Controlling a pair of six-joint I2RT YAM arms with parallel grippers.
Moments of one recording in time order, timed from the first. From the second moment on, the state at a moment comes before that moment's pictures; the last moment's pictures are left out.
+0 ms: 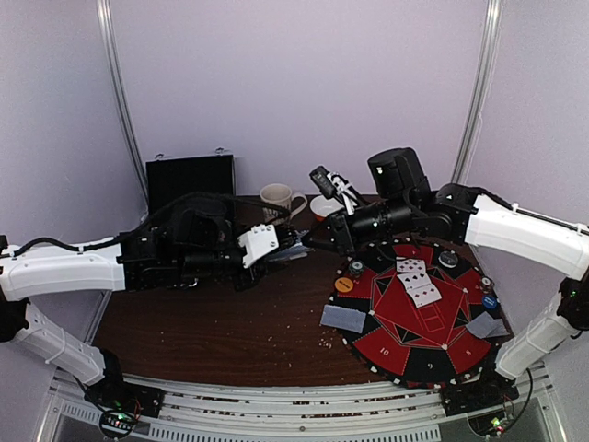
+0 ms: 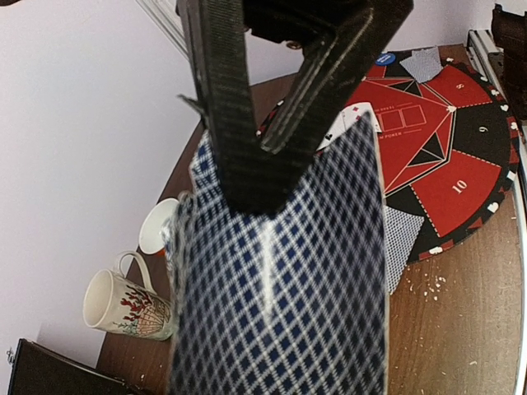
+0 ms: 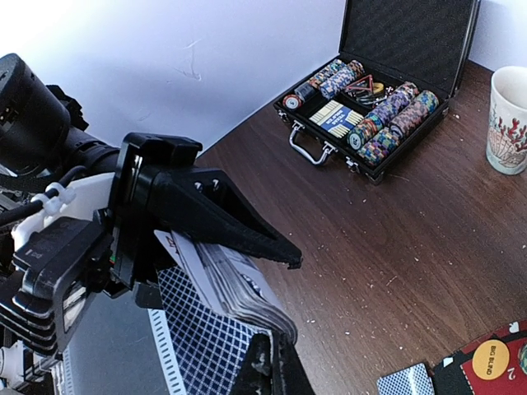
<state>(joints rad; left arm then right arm) -1.04 1.32 1.00 -0.12 -0.03 0.53 0.87 1.46 1.33 -0.38 -0.40 0.27</state>
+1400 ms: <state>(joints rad) -1.04 1.33 1.00 -0.11 -0.02 0.53 0.44 1.48 1.08 -1.19 0.09 -0.24</state>
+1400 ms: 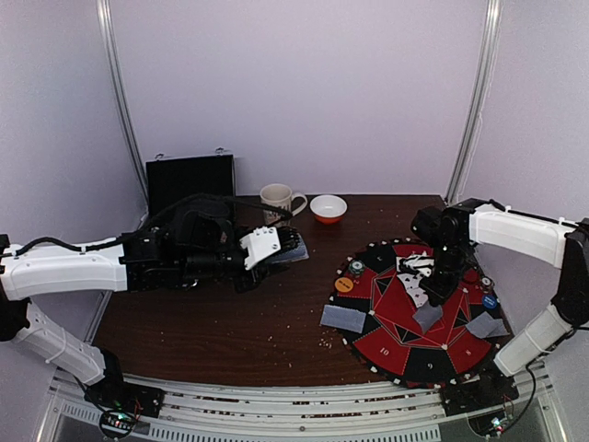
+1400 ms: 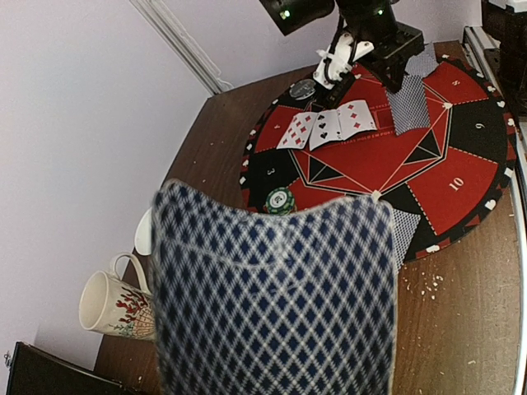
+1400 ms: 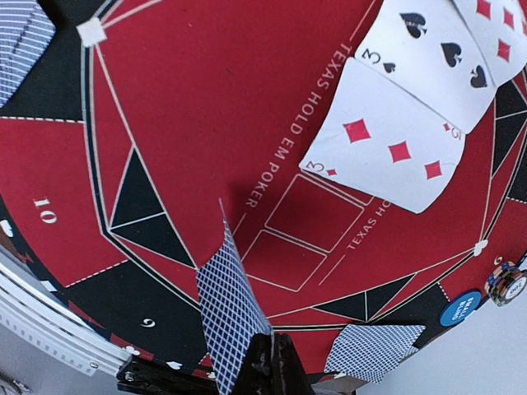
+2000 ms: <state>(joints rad) -1.04 1.33 1.00 -0.11 -0.02 0.53 0.31 1.64 1.03 -1.06 0.19 -0.18</state>
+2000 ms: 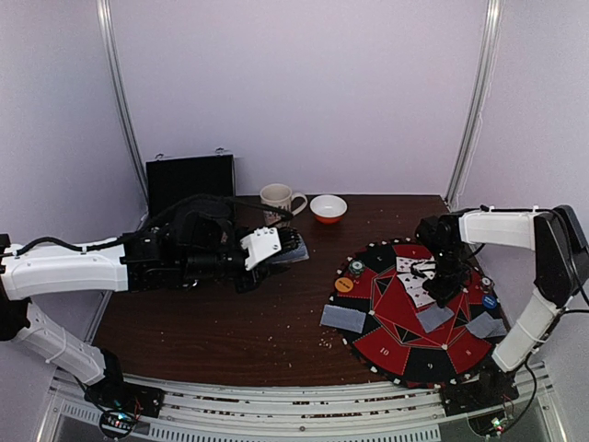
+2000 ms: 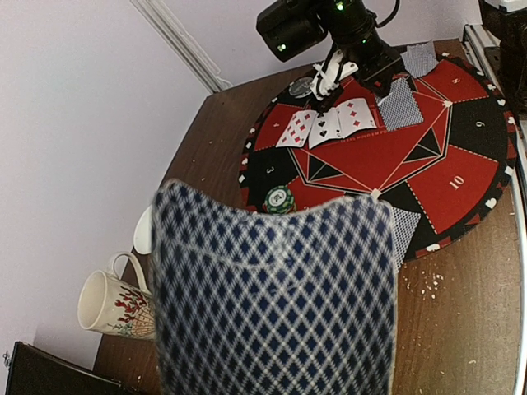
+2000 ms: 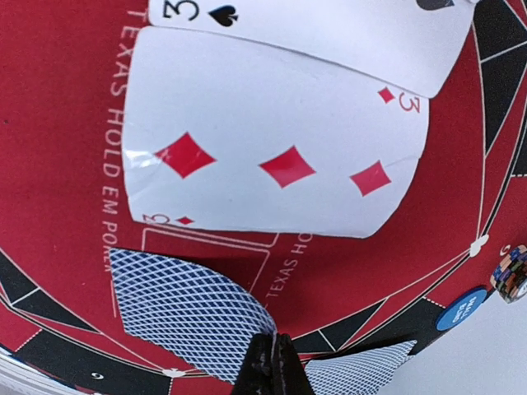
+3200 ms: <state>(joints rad) -1.04 1.34 1.00 -0.11 -0.03 0.54 0.21 1.76 1.08 -1.03 0.12 -0.16</state>
